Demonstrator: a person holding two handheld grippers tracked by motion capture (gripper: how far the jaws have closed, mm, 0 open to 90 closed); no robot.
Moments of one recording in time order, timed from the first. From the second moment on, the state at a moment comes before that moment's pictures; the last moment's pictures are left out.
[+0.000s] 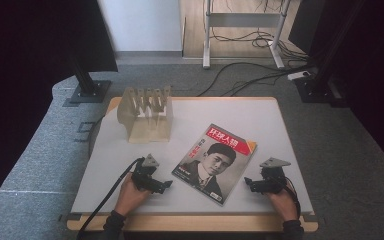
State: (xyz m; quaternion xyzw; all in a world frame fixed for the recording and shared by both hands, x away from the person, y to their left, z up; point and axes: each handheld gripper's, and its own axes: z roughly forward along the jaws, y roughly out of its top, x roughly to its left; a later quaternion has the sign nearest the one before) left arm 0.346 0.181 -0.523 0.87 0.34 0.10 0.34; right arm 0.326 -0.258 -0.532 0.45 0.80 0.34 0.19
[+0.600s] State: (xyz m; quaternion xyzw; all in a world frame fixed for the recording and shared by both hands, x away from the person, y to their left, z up) left arm 0.358 0.163 -0.506 0.88 0.30 0.11 0.34; right arm 0.341 -0.251 -0.511 0.43 0.81 0.35 0.20
